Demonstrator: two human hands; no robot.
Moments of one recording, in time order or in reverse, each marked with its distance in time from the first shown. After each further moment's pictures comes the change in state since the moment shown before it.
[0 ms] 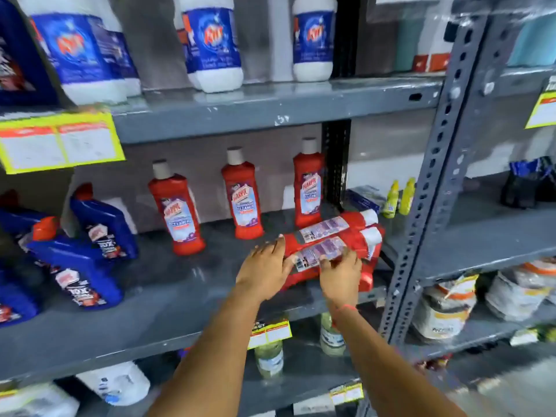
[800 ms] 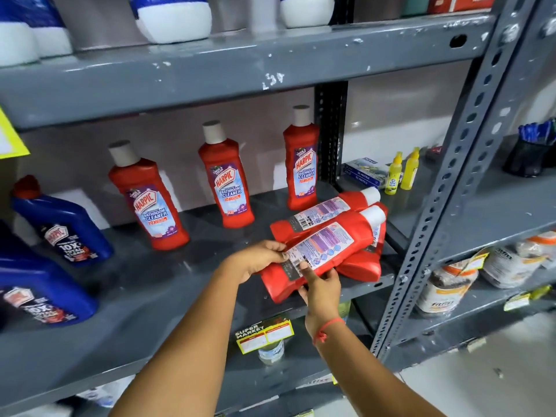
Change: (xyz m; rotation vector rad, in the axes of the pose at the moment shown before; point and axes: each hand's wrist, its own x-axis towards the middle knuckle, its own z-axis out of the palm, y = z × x) left_hand 0.060 -0.032 0.020 -0.929 -0.516 -0.208; right_hand -0.013 0.021 0.050 0.845 -0.068 0.448
